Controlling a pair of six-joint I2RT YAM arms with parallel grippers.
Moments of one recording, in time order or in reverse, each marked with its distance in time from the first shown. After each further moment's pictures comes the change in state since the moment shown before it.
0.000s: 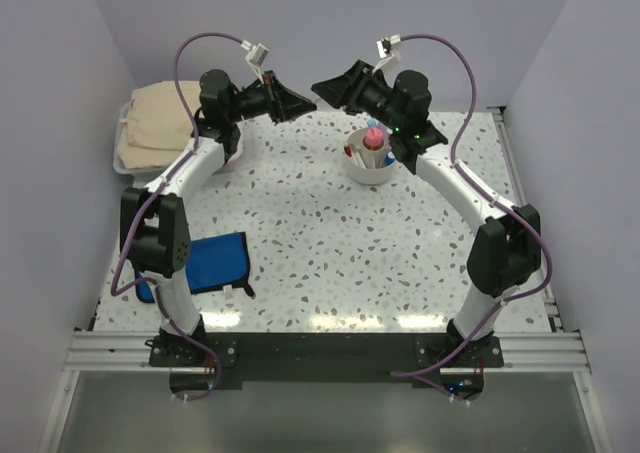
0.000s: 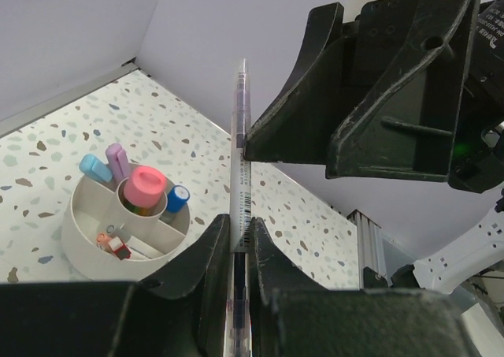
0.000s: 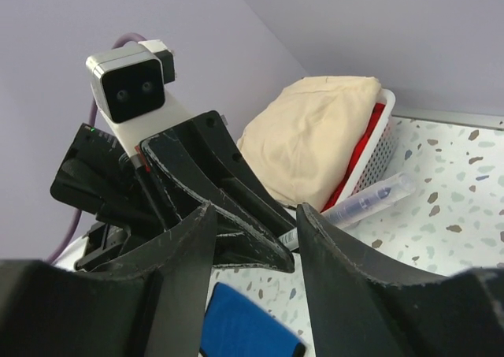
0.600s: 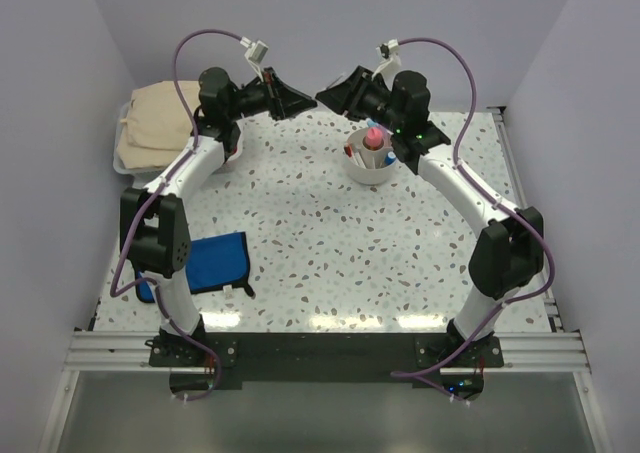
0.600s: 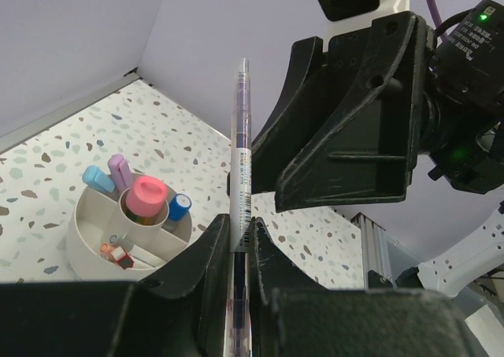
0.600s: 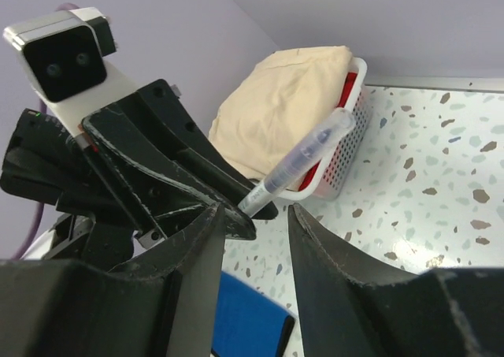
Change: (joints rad) left arm 0.000 0.000 0.016 0.003 -0.006 0.008; right arm 0.000 -0.020 0.000 -0.134 0.023 -0.036
